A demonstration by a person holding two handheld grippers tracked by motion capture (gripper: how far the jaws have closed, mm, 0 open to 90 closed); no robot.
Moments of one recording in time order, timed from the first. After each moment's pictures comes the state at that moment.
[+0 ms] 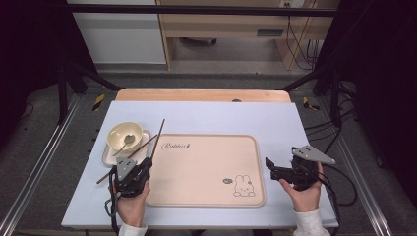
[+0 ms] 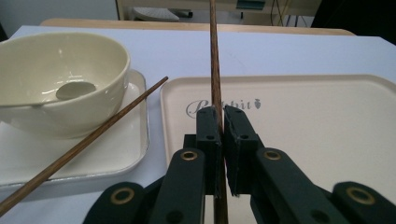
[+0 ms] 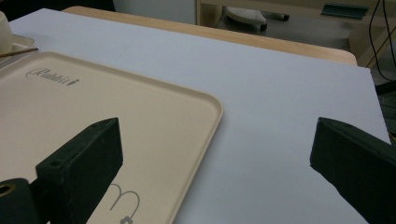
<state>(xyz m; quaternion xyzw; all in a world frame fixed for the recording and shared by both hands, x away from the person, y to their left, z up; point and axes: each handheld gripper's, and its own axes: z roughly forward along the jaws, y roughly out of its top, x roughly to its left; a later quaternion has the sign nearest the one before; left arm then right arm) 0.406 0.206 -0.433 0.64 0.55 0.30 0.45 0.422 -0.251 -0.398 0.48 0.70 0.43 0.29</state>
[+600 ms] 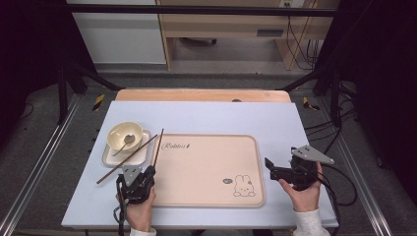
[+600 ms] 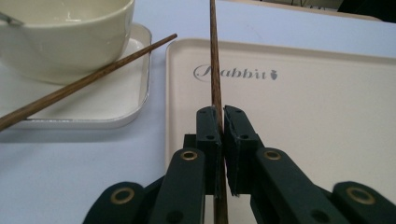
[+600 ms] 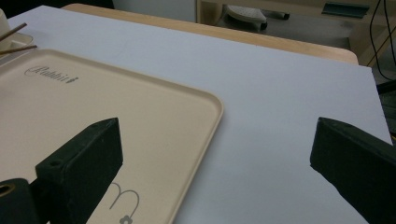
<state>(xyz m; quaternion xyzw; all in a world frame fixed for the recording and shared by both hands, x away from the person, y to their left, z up) 0.402 0.197 -0.468 0.62 0.59 0.29 0.43 0.423 -0.249 -0.399 0.48 0.71 0.43 0.29</state>
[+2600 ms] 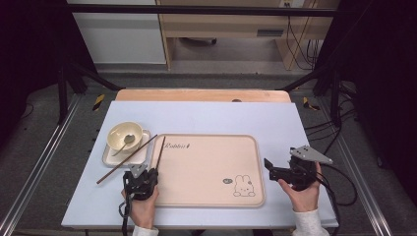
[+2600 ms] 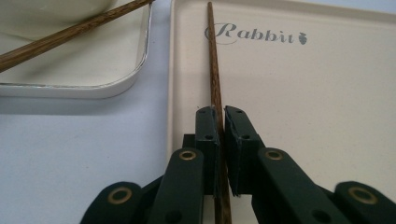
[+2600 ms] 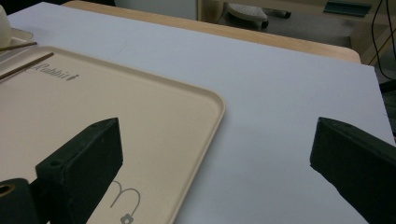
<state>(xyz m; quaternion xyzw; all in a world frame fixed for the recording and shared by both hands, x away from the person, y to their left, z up) 0.422 0.192 -0.485 0.64 0.62 0.25 0.38 0.424 -0.248 -0.401 0.48 0.71 0.43 0.29</state>
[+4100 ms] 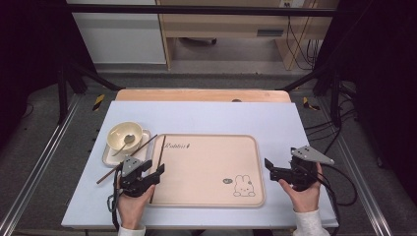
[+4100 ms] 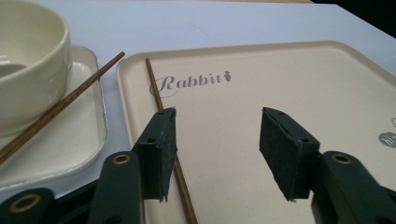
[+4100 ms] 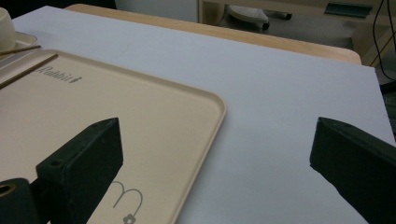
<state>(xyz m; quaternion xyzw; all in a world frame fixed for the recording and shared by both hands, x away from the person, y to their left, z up) 0.420 0.211 -0.442 0.70 0.49 0.22 0.46 0.422 -0.249 -0.399 0.48 0.71 0.43 0.29</state>
